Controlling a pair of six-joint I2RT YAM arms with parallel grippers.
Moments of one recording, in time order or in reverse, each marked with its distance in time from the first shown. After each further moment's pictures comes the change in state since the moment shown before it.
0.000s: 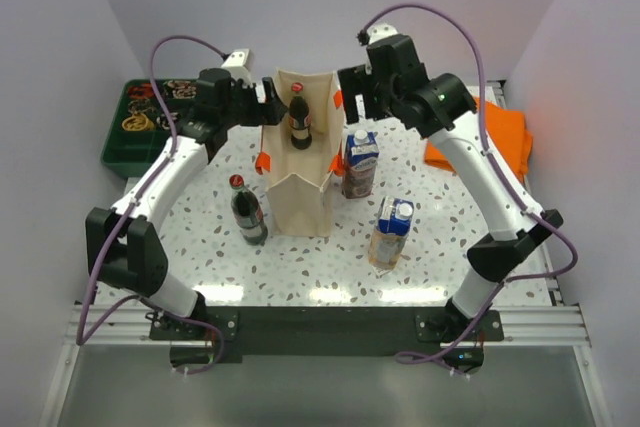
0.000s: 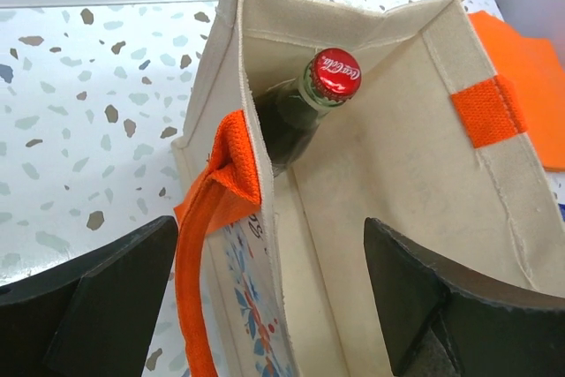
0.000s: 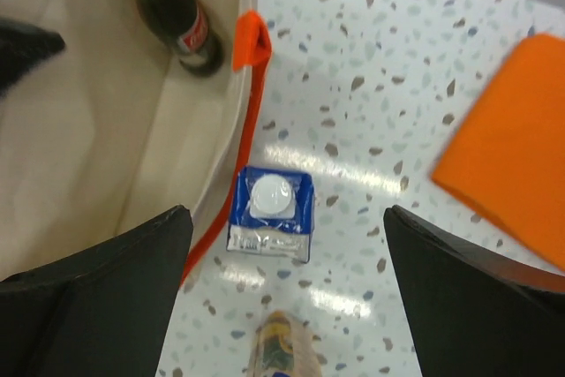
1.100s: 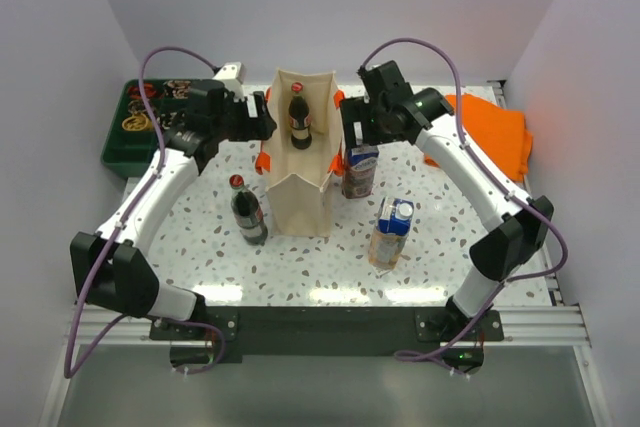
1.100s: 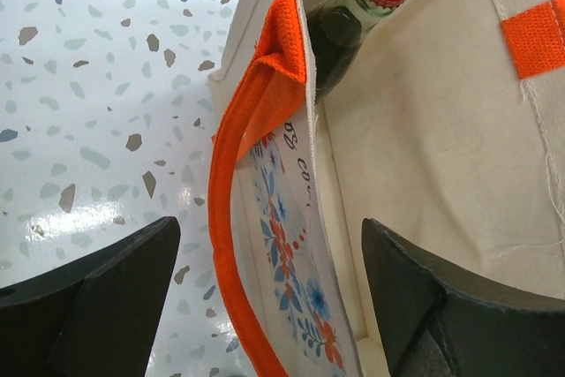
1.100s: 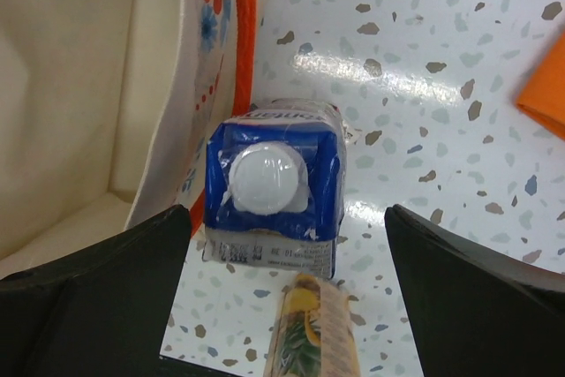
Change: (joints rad) left arm 0.000 -0.132 -0.054 -0.182 -0.080 0.018; right arm -0.067 -0.019 -0.353 0.055 -0.173 0.129
